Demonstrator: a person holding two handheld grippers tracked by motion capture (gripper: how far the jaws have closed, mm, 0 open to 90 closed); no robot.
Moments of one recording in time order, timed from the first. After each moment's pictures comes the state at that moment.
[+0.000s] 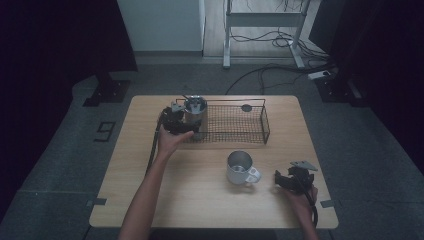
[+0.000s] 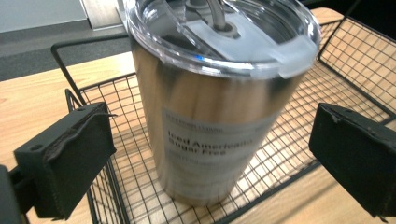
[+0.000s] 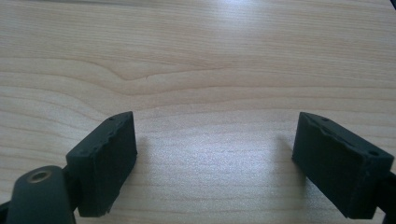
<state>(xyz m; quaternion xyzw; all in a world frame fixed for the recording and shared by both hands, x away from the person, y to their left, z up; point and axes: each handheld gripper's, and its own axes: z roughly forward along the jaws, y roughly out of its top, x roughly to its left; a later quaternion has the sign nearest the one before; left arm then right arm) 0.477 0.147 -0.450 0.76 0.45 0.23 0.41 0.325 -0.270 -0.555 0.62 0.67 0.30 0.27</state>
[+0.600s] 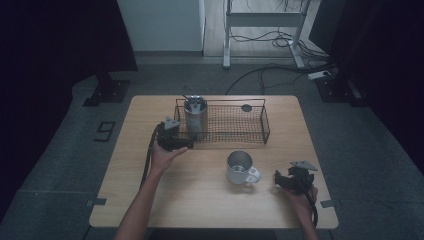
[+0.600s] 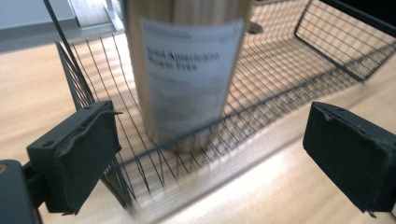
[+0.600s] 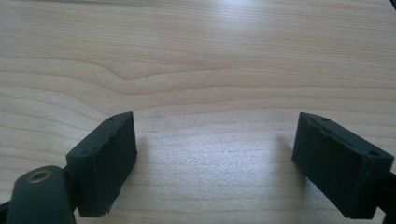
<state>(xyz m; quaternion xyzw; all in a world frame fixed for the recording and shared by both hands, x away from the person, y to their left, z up) 0.429 0.162 -0.468 0.76 0.44 0.21 0.43 0.325 -0.270 -0.555 0.62 0.67 0.30 0.27</state>
